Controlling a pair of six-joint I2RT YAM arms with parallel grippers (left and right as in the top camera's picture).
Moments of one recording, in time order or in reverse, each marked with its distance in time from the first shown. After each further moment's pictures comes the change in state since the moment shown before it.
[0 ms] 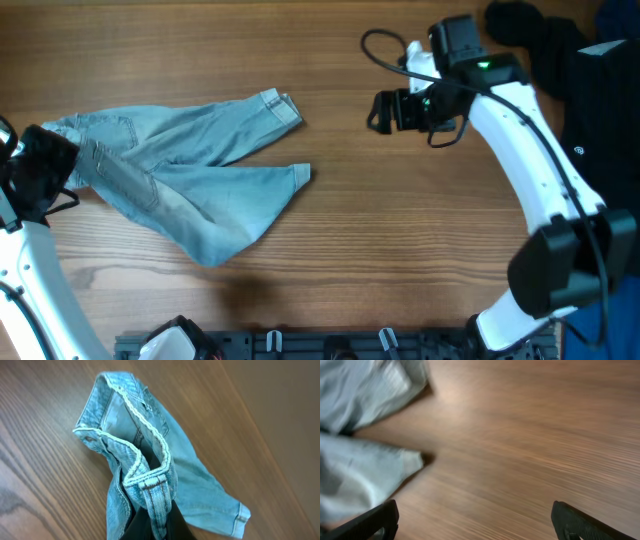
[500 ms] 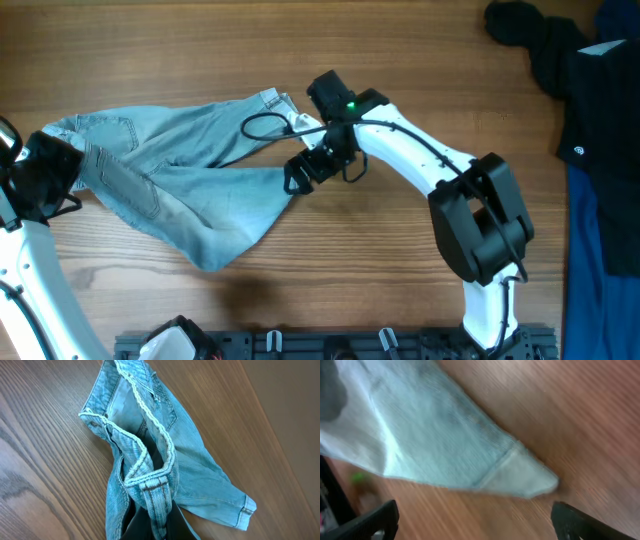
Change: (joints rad) left arm 0.000 0.003 0.000 -0.060 -0.003 -0.007; right arm 0.365 0.291 -0.001 0.187 -0.129 -0.203
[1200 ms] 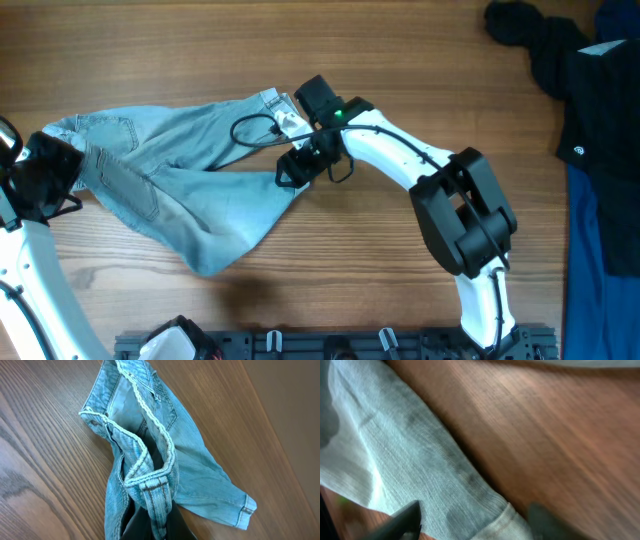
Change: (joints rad) left arm 0.000 0.000 0.000 -0.004 0.001 0.000; right arm 0.035 0.073 0.000 0.142 -0.020 0.029
